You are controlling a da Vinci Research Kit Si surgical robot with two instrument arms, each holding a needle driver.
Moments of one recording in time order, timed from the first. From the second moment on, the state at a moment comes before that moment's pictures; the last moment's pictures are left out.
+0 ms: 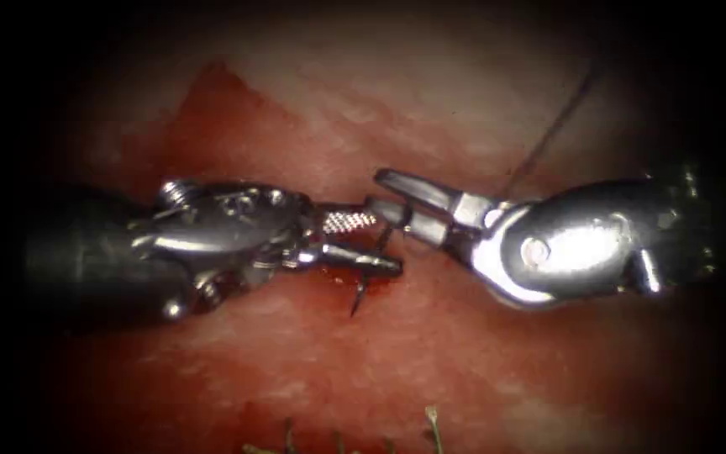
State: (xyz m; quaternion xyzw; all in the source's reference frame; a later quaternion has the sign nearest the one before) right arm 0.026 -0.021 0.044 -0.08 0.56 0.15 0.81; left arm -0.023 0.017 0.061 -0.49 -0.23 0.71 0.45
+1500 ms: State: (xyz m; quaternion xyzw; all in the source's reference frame) right arm 0.028 -0.021 0.055 -0.23 0.56 -0.08 0.79; left arm -0.023 0.008 0.073 -0.42 -0.21 0.80 0.36
